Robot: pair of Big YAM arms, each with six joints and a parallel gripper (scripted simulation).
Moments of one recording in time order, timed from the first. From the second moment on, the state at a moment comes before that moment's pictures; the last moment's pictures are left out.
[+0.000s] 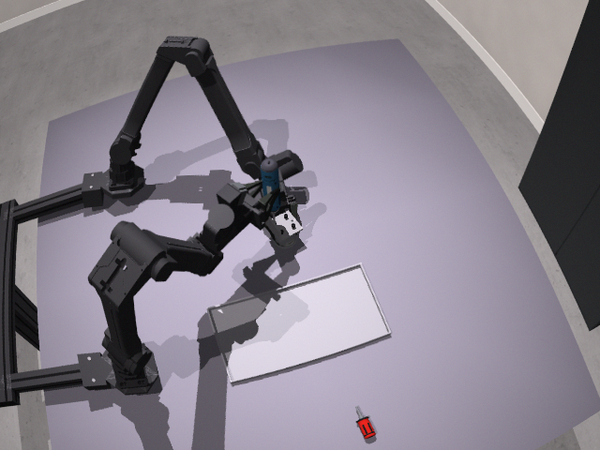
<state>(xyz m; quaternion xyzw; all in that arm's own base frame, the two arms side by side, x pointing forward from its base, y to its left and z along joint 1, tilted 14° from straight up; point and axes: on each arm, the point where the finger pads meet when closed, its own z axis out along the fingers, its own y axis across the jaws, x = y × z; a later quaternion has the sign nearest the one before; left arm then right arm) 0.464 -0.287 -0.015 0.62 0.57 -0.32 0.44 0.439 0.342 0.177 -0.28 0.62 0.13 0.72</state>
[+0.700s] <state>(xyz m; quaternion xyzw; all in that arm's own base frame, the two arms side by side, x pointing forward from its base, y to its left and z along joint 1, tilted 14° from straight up) 0.464 -0.287 -0.015 0.62 0.57 -0.32 0.44 0.439 0.342 0.177 -0.28 0.62 0.13 0.72</state>
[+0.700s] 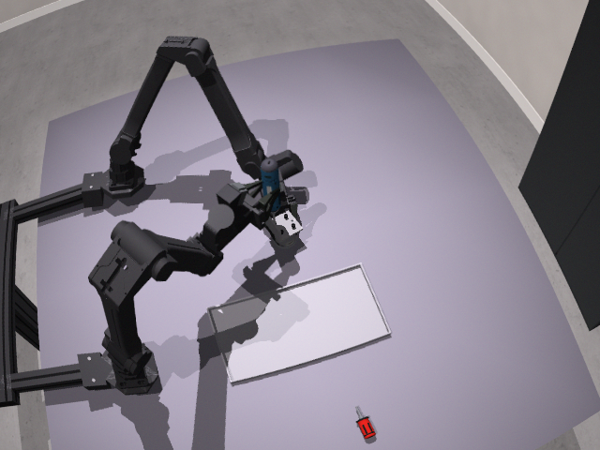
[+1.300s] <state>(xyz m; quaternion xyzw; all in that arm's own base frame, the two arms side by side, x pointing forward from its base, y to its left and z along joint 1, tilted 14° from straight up) 0.464 -0.287 -0.015 0.62 0.57 -0.32 0.44 0.439 0.342 0.176 -0.28 0.62 0.13 0.72</state>
